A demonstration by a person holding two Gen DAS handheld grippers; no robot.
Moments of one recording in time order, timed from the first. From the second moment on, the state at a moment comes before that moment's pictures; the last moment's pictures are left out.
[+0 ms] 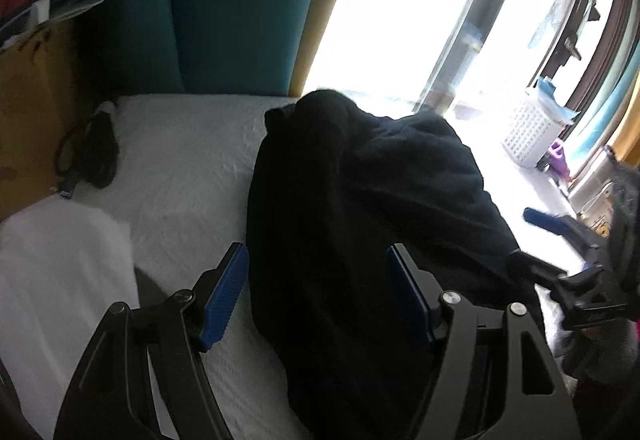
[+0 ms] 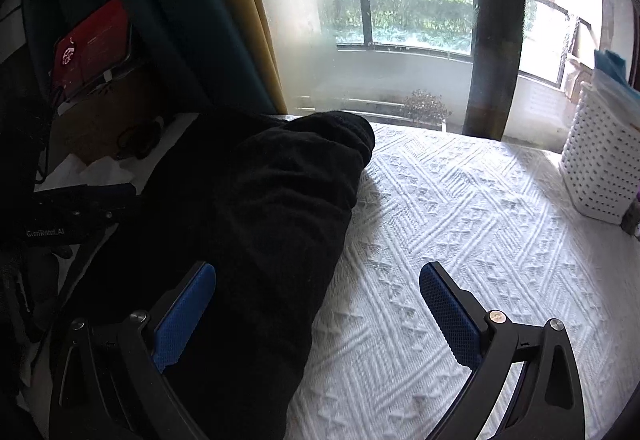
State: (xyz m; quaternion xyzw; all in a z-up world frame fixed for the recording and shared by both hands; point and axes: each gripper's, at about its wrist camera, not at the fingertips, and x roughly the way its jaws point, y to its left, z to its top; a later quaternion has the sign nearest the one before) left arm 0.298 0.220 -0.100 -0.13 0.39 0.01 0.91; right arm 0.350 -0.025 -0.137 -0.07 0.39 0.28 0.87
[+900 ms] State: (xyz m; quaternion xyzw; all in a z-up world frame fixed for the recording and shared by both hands) left arm 0.313 0.198 -0.122 -0.13 0.40 -0.05 0.91; right arm 0.388 0.026 -0.164 -0.06 0.44 0.35 0.82
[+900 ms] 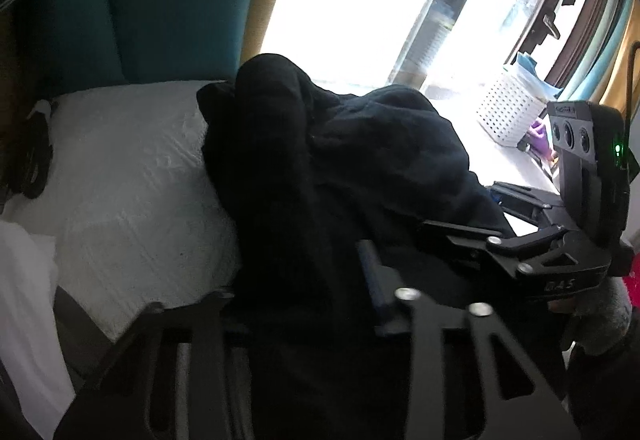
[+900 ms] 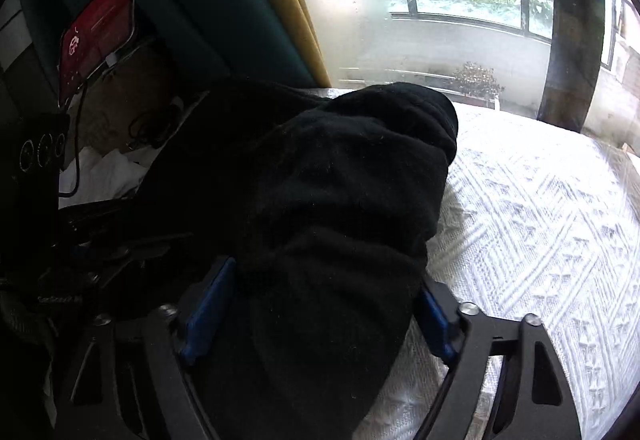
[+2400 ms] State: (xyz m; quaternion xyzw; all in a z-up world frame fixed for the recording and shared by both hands) left arm 0.097 0.188 0.047 -0.07 0.12 -0.04 0.99; right arm 0.165 0.033 0.038 -0.08 0.14 0.41 0.90
